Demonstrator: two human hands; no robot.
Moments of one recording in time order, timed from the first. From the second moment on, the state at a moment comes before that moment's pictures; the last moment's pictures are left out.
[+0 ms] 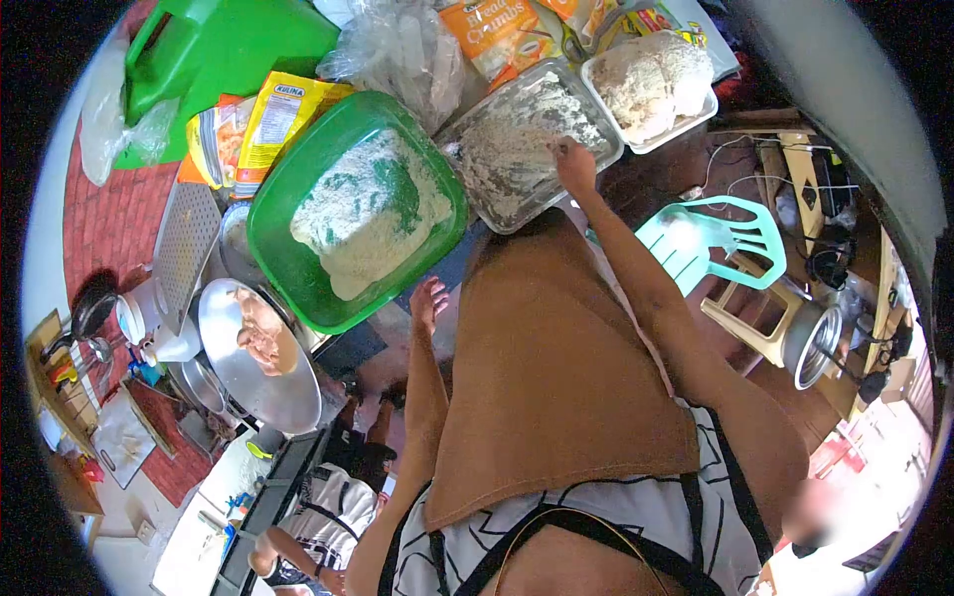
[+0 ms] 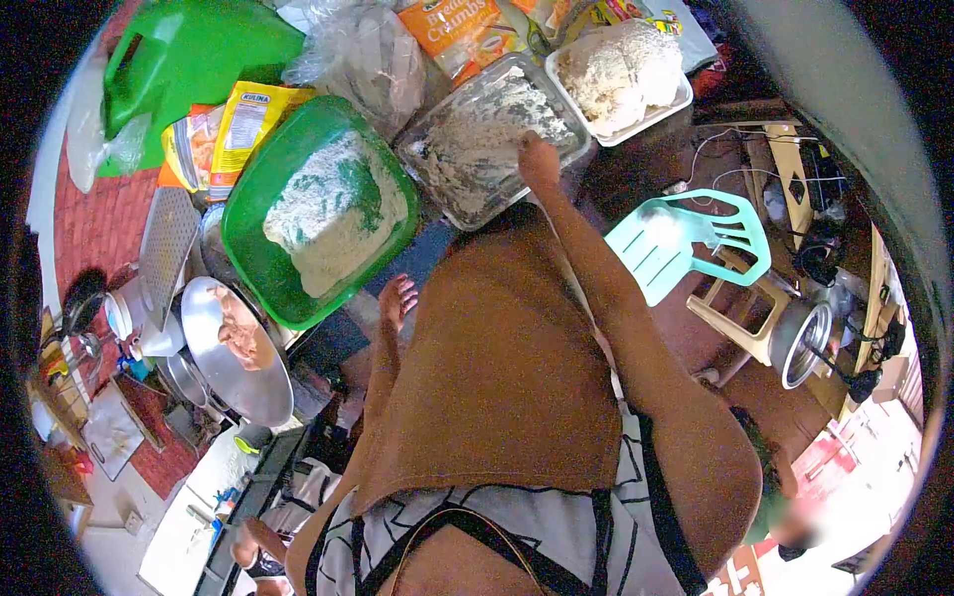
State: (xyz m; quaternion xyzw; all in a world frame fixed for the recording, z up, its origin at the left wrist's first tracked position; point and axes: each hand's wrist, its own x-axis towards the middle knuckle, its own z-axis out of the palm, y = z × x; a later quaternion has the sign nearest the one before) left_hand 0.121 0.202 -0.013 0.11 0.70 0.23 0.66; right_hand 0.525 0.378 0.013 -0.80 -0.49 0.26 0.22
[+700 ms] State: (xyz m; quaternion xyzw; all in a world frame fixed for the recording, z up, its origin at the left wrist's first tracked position) left_hand 0.107 0.192 -0.016 0.08 0.70 0.26 0.66; right_hand 0.485 0.350 0.006 -0.58 -0.79 0.20 0.08
